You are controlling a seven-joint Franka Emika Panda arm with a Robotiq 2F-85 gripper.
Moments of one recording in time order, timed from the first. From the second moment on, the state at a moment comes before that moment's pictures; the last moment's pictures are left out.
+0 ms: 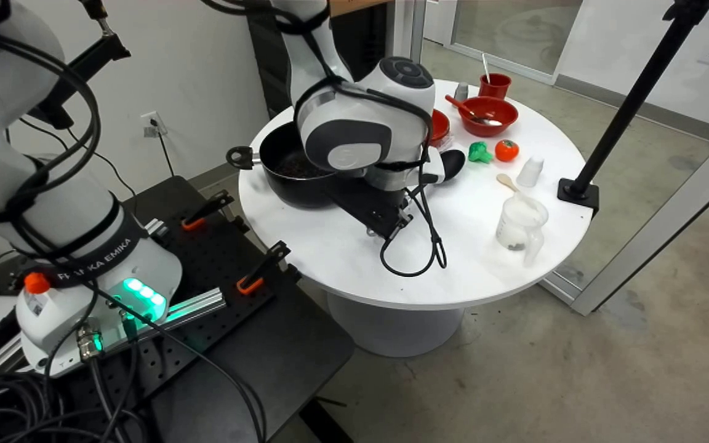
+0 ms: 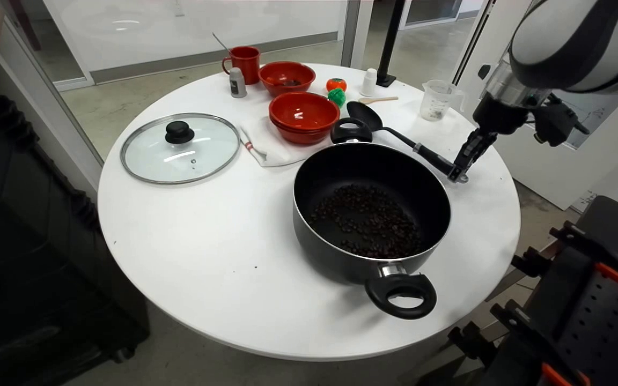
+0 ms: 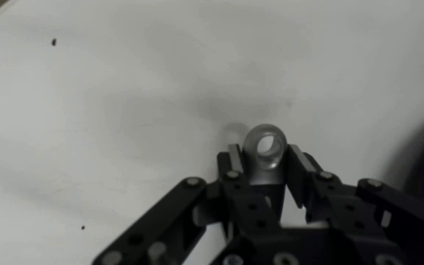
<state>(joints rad) -0.83 0.49 0.32 -2.51 -0.03 2.93 -0.59</state>
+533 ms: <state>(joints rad) -0.92 0.21 0.46 -2.46 0.29 2.53 -0.75</state>
